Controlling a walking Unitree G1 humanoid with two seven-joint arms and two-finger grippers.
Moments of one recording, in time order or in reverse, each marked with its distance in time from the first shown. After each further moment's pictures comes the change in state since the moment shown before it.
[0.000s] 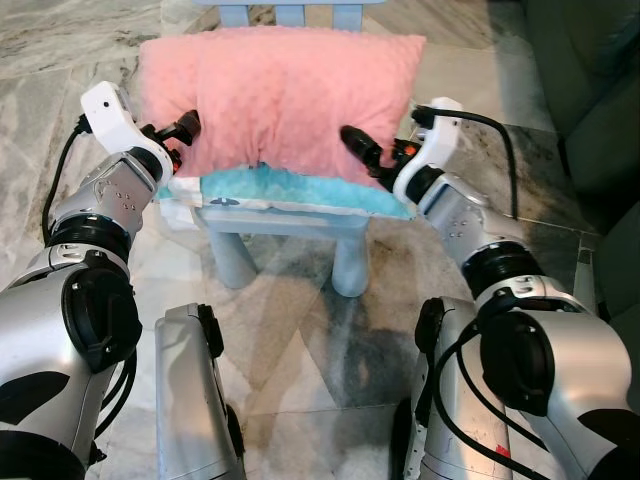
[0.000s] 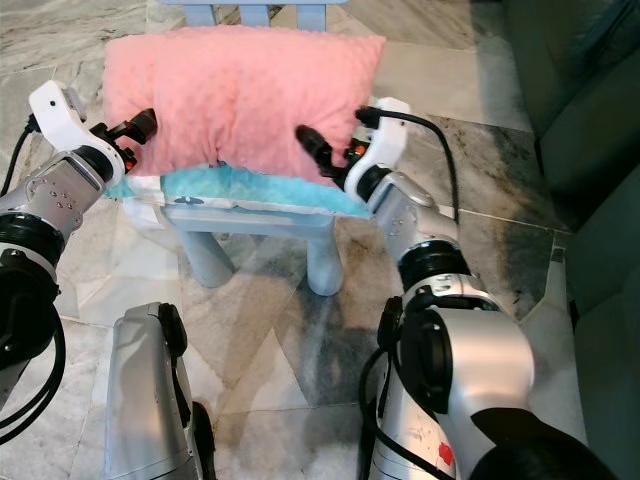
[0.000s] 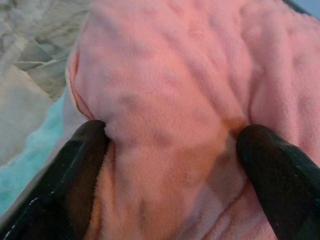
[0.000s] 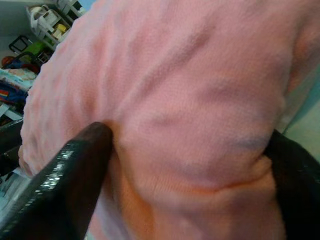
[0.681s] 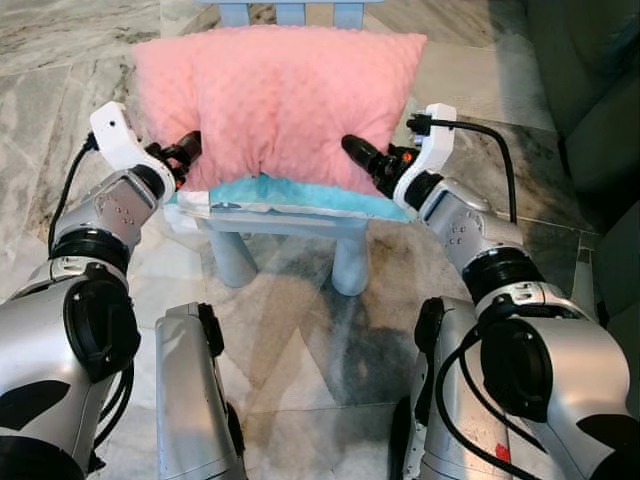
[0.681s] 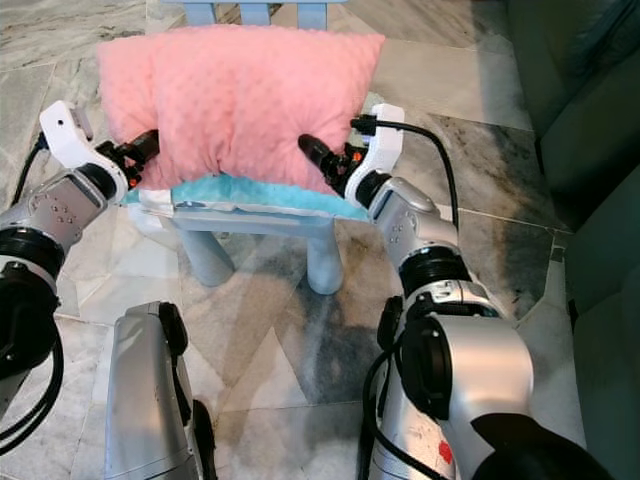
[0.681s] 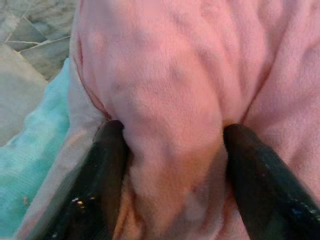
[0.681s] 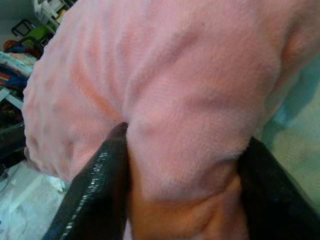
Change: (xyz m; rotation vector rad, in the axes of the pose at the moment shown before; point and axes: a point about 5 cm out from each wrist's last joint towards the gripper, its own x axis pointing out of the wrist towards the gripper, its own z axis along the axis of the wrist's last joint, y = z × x) left arm -0.004 0.012 -0.015 -0.014 0.041 -0.014; right arm -0.003 -0.001 -0.006 -0.052 0.026 0.036
